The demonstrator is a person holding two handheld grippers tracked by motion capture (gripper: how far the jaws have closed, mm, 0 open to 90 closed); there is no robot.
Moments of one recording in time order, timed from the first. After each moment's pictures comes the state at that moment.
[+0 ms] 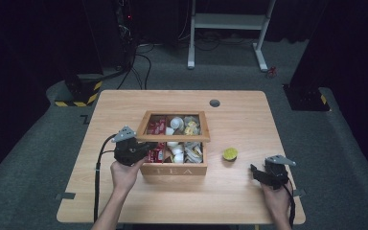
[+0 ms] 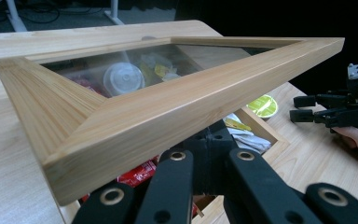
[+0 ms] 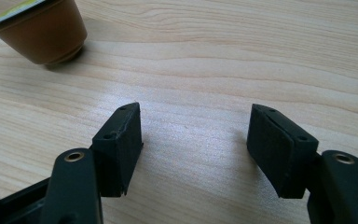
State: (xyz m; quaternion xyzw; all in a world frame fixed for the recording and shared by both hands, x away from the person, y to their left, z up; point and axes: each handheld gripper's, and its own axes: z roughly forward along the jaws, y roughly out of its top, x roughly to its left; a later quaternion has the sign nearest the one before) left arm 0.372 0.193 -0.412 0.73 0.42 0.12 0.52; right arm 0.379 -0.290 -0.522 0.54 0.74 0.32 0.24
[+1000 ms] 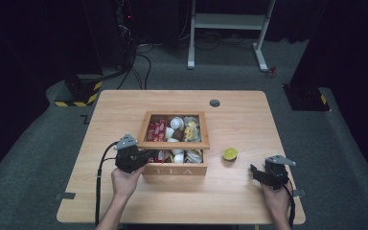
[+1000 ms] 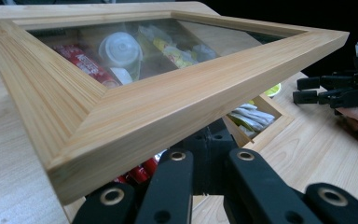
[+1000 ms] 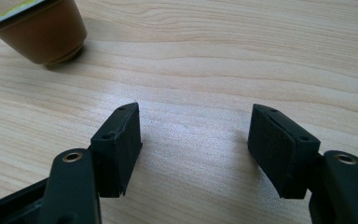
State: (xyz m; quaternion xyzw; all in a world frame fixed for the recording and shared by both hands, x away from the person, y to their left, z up) left arm 0.362 0.193 -0.433 0.74 0.43 0.11 0.50; right arm 0.378 -0.290 -0.522 0.54 0.74 0.32 0.24
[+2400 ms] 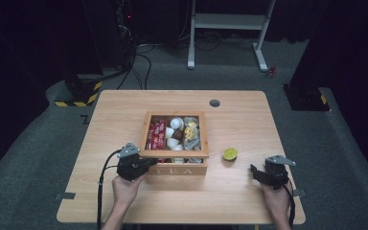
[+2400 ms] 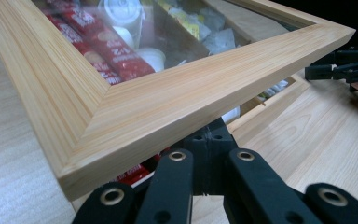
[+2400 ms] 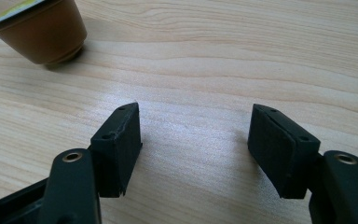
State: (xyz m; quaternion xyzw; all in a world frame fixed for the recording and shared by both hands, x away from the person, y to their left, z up) left arm 0.350 0.191 -0.458 0.75 0.44 0.11 0.48; right arm 0.379 -0.290 -0.522 0.54 0.74 0.32 0.24
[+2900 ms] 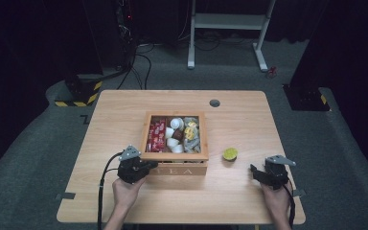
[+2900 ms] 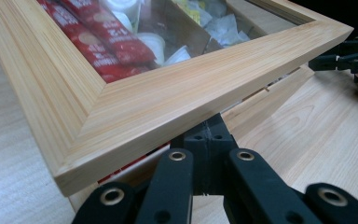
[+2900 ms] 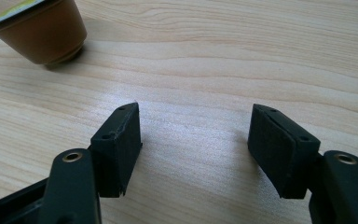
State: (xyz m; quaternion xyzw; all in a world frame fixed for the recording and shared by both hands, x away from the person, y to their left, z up) left arm 0.346 0.190 -0.467 0.75 0.45 0.10 0.47; right arm 0.379 -0.290 -0.522 0.54 0.74 0.32 0.24
